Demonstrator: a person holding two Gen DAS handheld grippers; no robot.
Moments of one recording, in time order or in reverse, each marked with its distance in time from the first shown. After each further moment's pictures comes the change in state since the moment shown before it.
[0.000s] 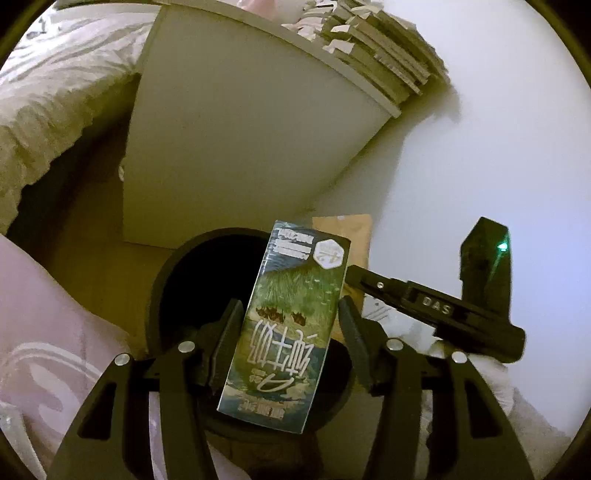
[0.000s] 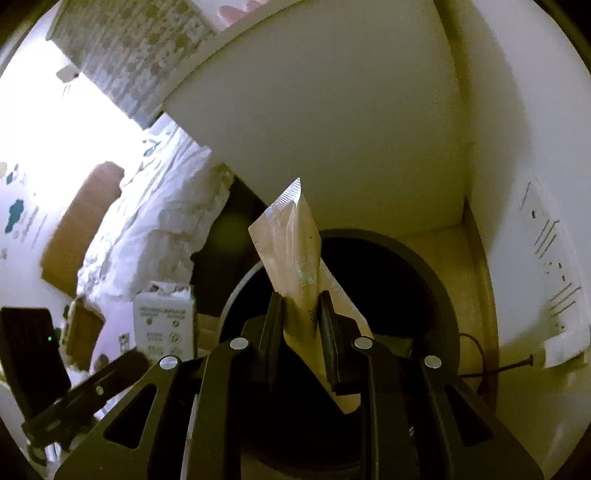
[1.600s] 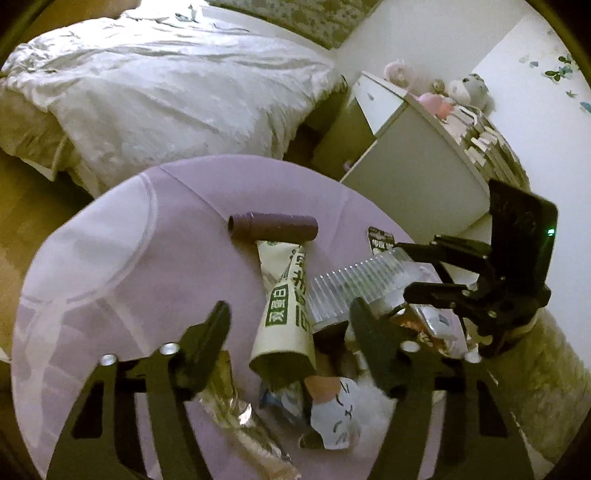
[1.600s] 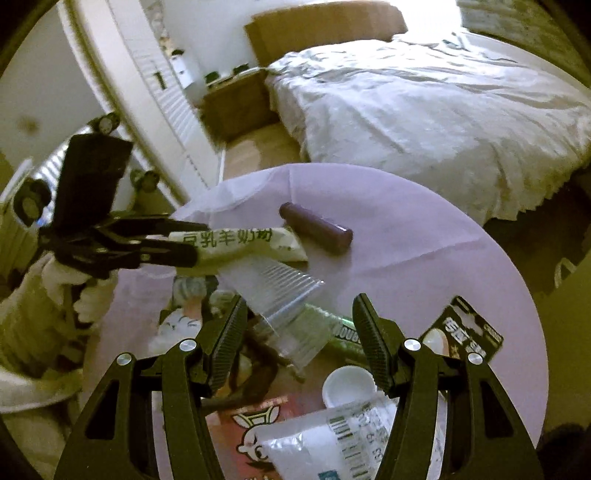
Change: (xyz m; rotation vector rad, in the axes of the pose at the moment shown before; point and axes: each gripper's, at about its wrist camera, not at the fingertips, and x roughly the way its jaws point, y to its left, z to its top) left arm -0.297 0.268 -0.130 -0.280 -0.144 0.270; right arm 0.117 0.417 -0.166 -1.042 0.437 0.484
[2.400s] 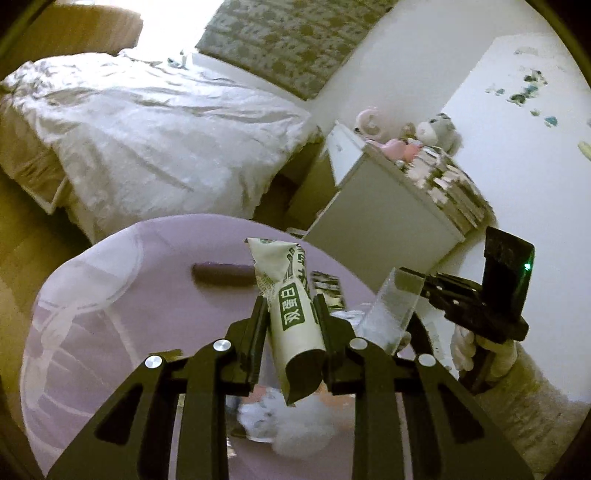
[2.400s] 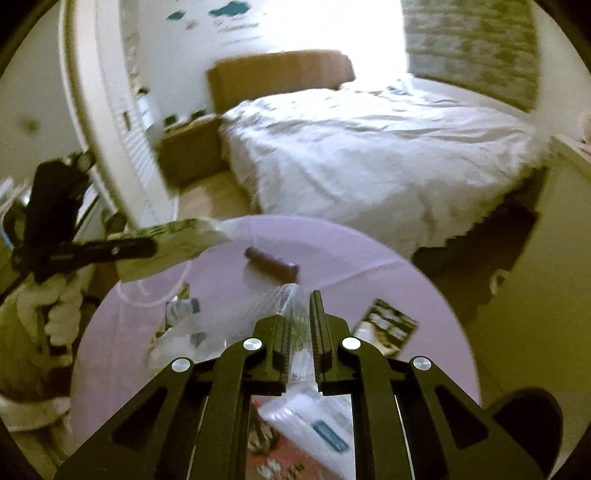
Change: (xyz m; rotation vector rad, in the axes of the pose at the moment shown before) left arm -0.074 -0.054 -0.013 0.021 -0.231 -0.067; right arm -0.104 0.019 -0.035 0.099 -0.244 -0.277
